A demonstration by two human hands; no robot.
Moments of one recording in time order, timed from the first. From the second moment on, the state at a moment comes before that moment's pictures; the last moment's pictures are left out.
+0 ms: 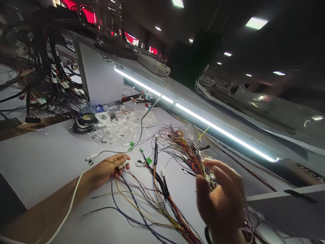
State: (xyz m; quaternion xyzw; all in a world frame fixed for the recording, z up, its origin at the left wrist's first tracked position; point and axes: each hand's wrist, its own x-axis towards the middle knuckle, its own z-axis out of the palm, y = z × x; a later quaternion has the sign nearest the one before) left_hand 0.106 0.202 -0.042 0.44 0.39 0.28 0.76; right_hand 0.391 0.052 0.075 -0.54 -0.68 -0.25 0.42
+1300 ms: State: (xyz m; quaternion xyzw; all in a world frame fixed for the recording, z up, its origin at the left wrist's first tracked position) left_hand 0.110 0.205 -0.034 0.42 0.32 0.31 0.79; right_hand 0.248 0.089 -0.042 -0.66 -0.71 -0.08 0.23
